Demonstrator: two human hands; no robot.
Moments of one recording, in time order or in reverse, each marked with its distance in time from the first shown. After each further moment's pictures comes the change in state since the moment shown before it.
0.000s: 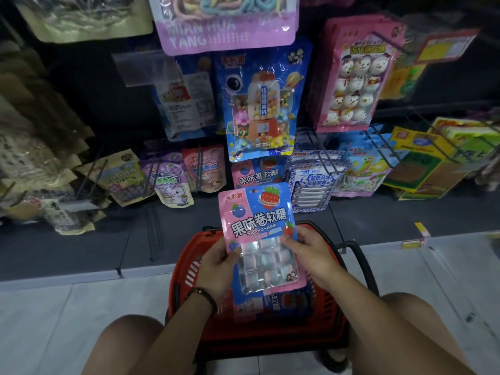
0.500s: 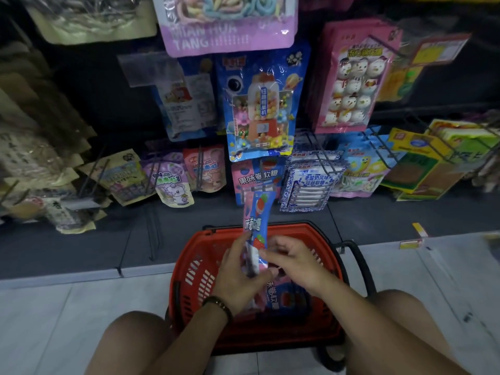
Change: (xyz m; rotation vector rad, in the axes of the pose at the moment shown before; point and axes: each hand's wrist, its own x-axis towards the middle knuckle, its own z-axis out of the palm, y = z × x) left_hand -0.023 -0.009 0.024 0.179 -0.146 0.120; right_hand -0.031 -0.010 0.023 -0.111 -0.260 -0.093
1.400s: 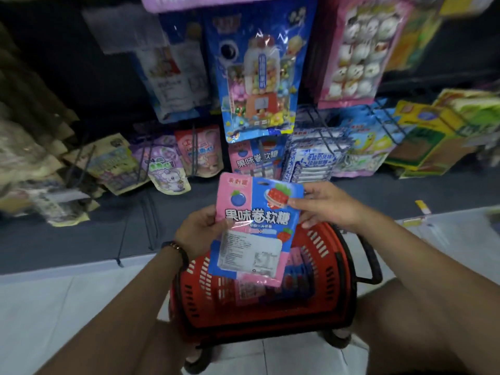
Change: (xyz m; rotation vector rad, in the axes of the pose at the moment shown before) left_hand 0.069 0.008 -0.089 0.053 -0.185 -0.049; right_hand 0.042 -0.054 -0.078 -0.176 -0.105 0.142
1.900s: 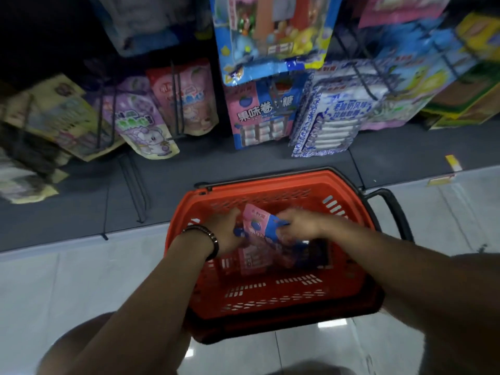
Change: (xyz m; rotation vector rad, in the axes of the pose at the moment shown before) left_hand 0.049 -0.057 0.027 0.792 -0.462 -0.264; right_hand 0.103 0.149 0.080 -0.629 -0.336 0.286
